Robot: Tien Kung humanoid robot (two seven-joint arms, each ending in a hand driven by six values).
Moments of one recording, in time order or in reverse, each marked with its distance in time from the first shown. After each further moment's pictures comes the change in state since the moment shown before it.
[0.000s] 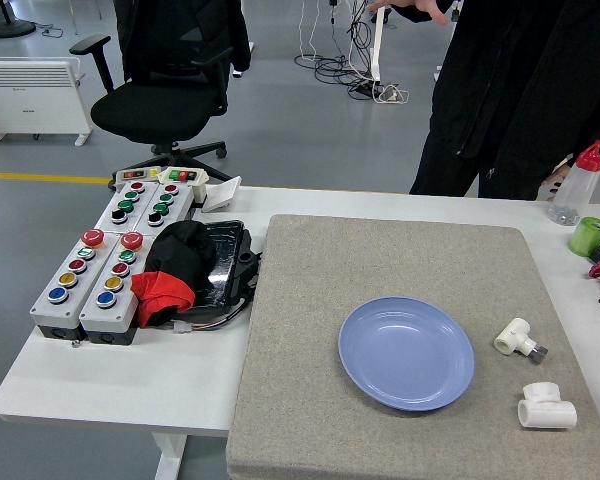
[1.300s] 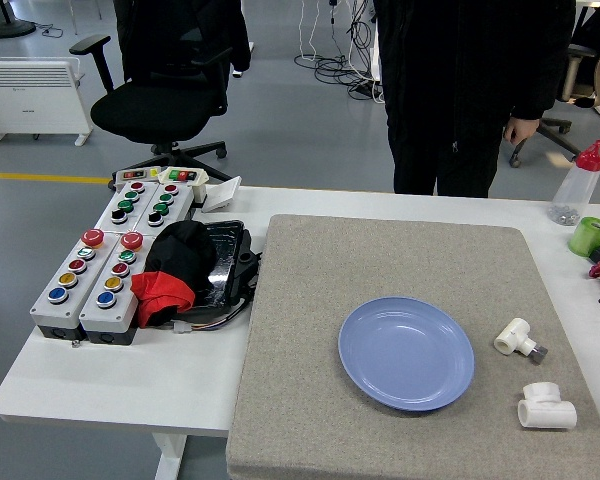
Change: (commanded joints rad) left arm 0.010 -0.002 0.006 -0.005 -0.006 -0.003 0.007; right arm -0.061 -0.004 -0.005 0.042 -0.092 -0.007 0.018
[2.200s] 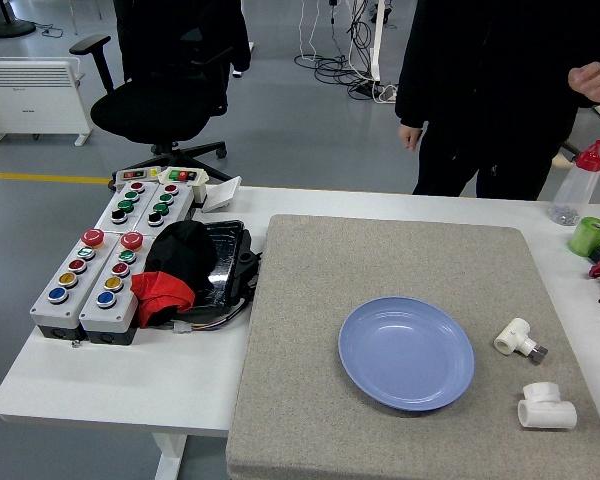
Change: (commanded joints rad) left arm -0.005 0.002 0.013 0.000 -0.017 -0.001 -0.002; right arm -0.052 -0.010 -0.008 0.038 -0.200 0.007 0.004
